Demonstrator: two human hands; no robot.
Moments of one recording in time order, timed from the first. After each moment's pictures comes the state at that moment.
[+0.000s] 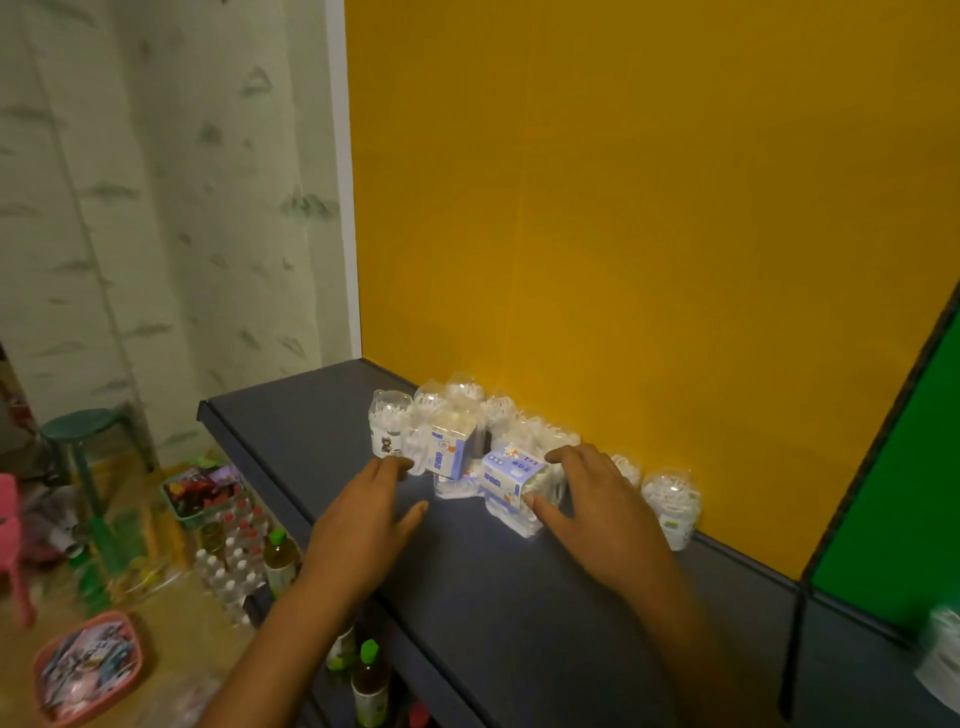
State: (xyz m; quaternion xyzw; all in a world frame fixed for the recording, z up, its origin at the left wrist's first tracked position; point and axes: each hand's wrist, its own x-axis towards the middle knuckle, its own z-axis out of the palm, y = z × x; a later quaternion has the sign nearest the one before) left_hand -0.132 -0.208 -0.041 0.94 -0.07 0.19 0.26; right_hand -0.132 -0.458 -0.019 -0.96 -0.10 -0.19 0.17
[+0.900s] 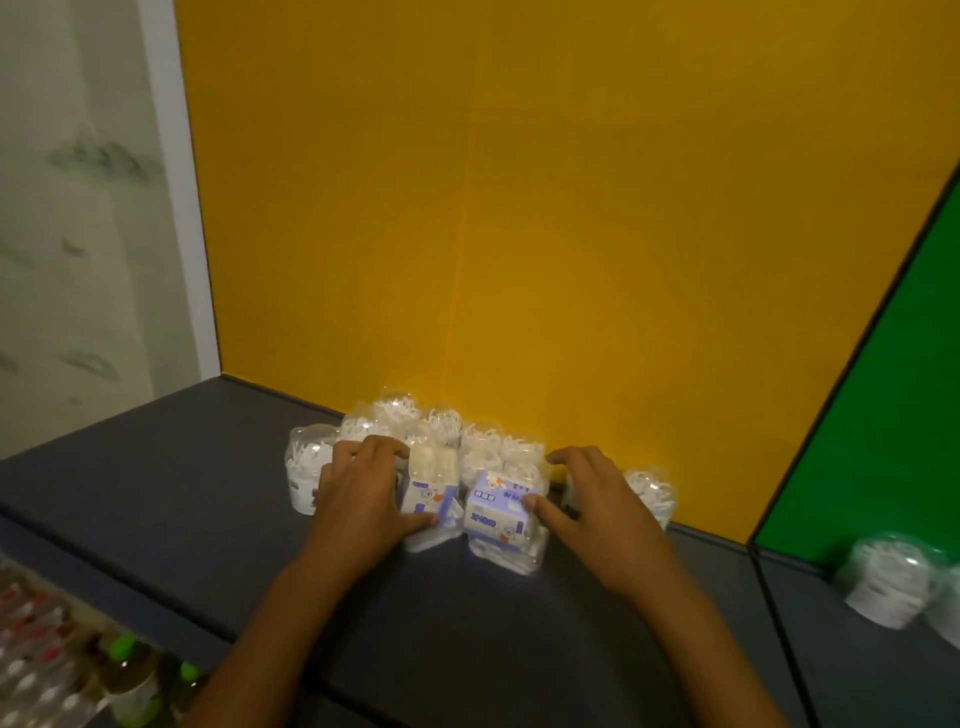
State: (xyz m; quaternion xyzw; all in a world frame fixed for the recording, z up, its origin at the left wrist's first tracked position) left_hand 0.018 -0.199 -0.048 0.92 -0.22 0.16 0.27; right_hand -0.101 -0.427 -0.022 -0.96 0.06 -0.22 0.17
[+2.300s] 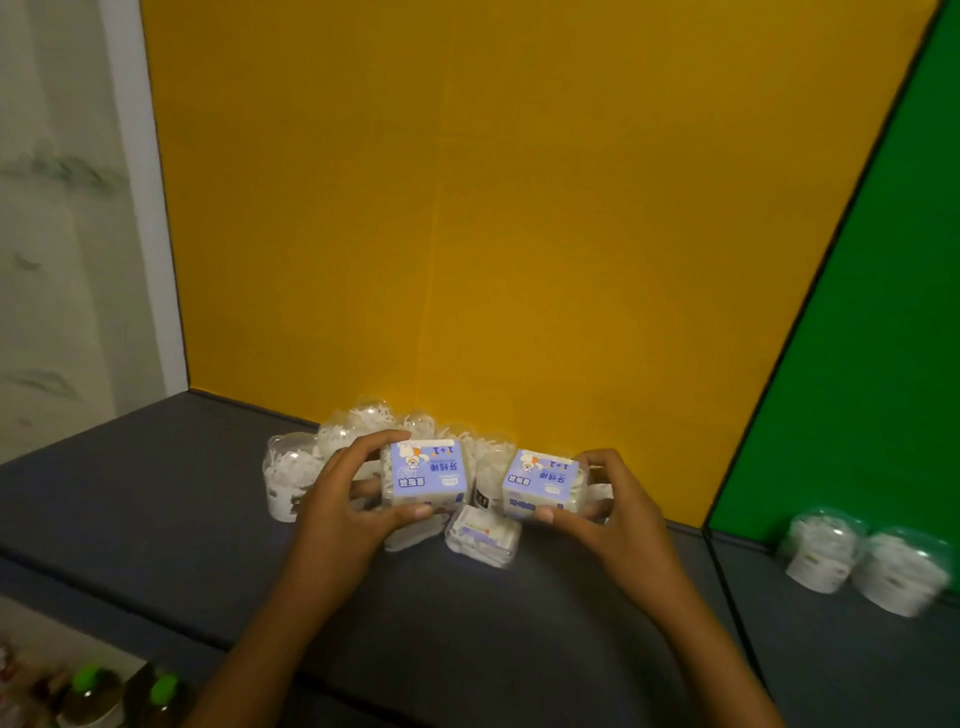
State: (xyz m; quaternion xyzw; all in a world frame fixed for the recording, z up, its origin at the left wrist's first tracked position) left_hand -0.043 -0.186 -0.023 0.69 -0.29 0.07 0.66; right_hand -0.150 -0.432 -0.016 -0.86 0.09 -0.30 0.40
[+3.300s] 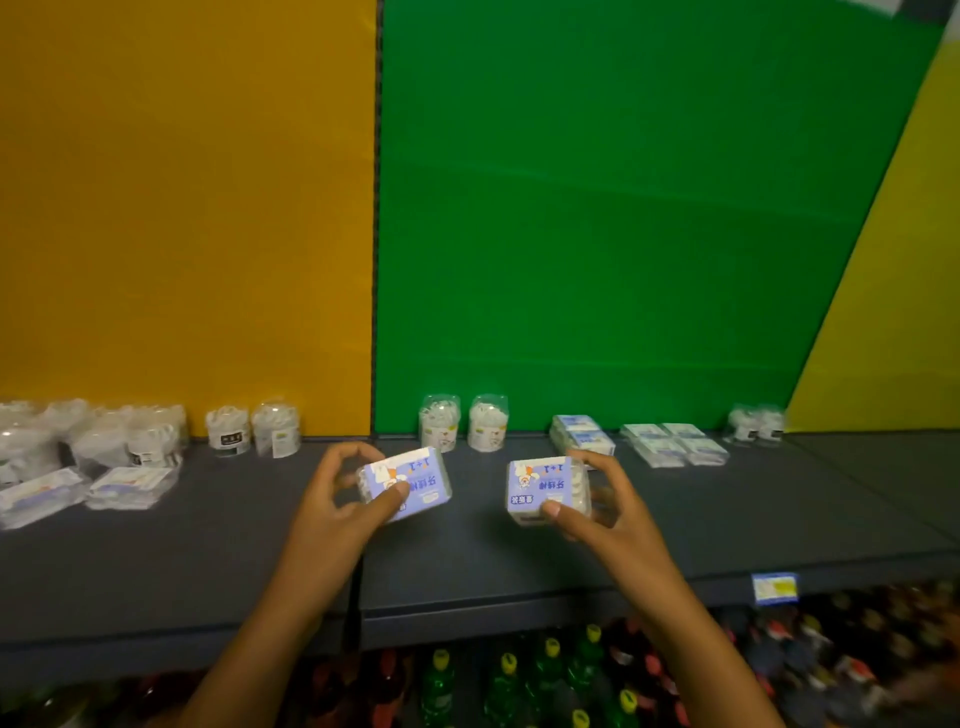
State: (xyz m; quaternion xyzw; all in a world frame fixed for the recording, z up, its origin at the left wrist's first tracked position) left_hand -0.355 -0.395 -0.001 0.60 -0.37 -0.13 0.70; right_hand -0.552 -0.572 -0.008 -0.73 0.25 -0.38 0.50
